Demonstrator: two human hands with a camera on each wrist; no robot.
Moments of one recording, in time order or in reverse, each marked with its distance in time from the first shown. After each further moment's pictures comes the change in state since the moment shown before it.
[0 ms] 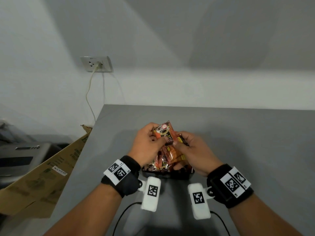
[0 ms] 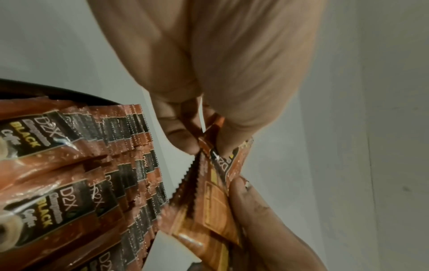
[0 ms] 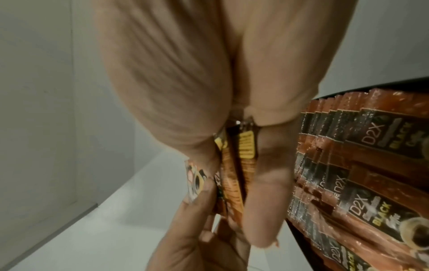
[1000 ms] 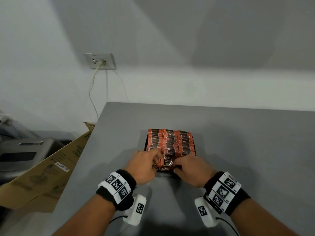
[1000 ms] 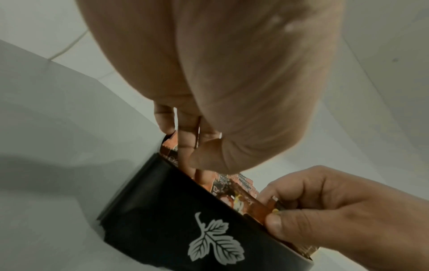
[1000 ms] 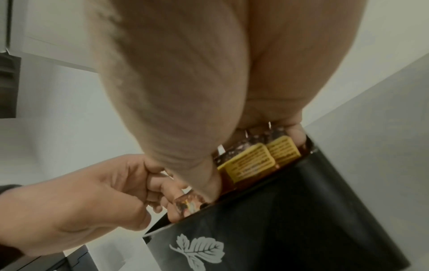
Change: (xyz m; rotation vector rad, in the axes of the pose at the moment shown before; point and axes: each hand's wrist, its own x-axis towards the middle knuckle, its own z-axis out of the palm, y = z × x) left_hand -0.028 -0.052 -0.023 0.772 -0.358 0.055; right_hand 0.008 0.055 -0.011 -1.292 -0.234 -0.138
